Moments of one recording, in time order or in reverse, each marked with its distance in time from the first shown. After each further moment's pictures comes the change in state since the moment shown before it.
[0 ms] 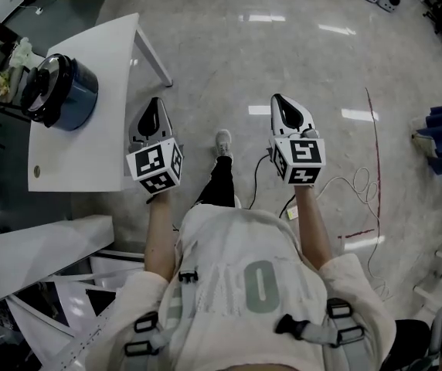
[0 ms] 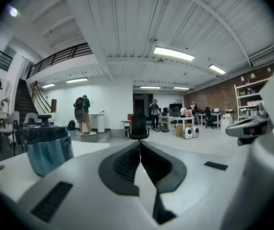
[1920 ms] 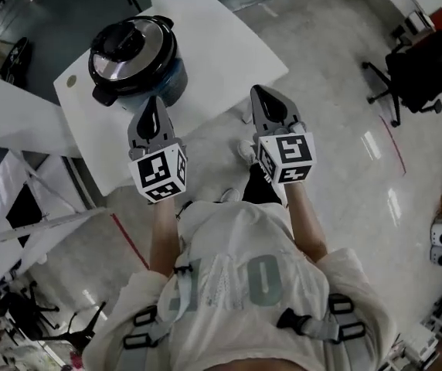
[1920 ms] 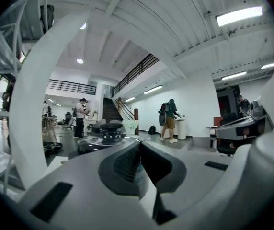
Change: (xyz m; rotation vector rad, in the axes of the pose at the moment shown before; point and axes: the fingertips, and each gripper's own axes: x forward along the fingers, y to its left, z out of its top) left arm 0.128 0.293 0.031 -0.134 -0.063 1.020; right arm 0.451 0.286 0.159 -0.259 -0.076 1.097
